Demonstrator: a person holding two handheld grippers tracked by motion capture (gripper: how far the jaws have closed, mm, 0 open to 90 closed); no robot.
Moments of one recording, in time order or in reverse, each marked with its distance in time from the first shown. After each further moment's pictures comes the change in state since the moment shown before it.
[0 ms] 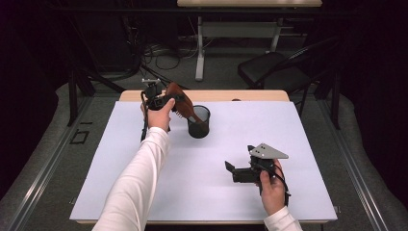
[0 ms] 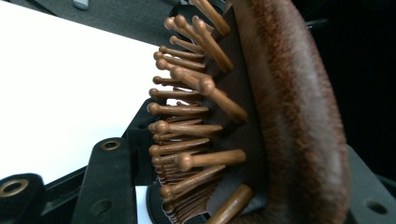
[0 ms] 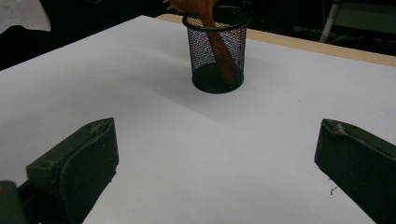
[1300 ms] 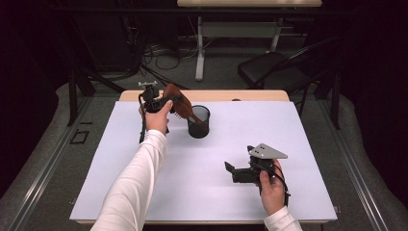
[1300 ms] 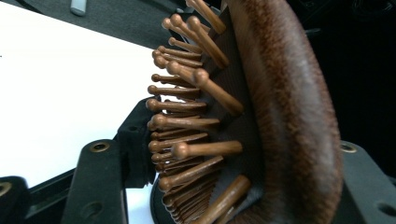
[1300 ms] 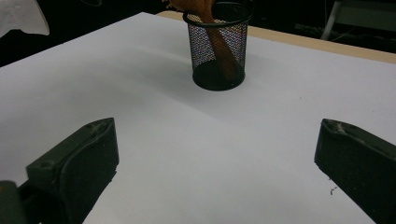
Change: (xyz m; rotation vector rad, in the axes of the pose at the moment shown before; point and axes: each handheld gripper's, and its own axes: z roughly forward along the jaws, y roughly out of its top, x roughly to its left) left arm 0.009 -0.005 -0.001 -0.032 -0.020 0.002; right arm 0.000 -0.001 0.002 0.007 0.003 -0.004
